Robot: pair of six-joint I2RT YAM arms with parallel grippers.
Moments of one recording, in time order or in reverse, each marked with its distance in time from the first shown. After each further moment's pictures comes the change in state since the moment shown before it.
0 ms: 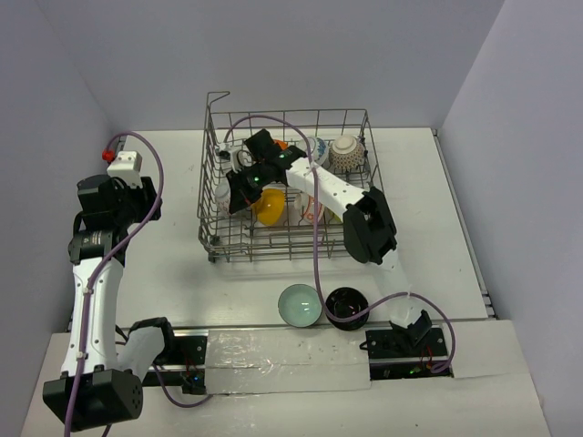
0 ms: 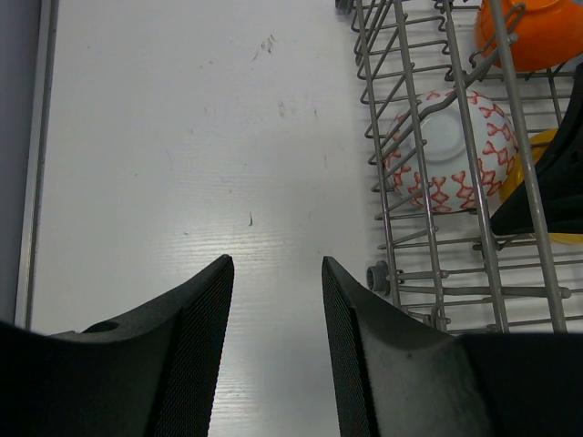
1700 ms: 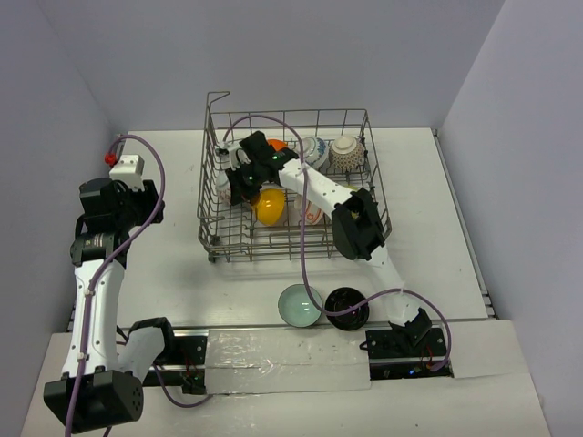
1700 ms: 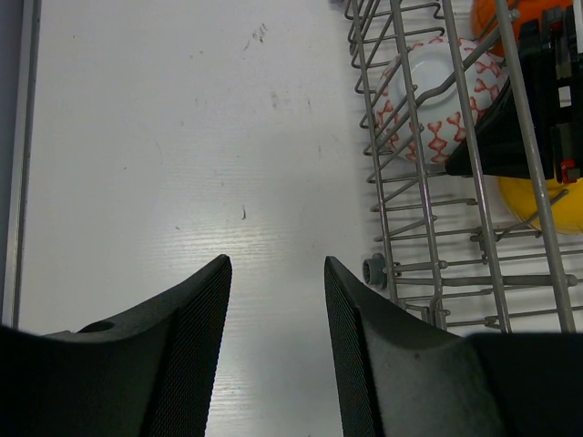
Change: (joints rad) left arm 0.000 -0.013 -0.031 0.008 0.016 0.000; right arm -0.002 0.154 0.148 0.018 0.217 0.022
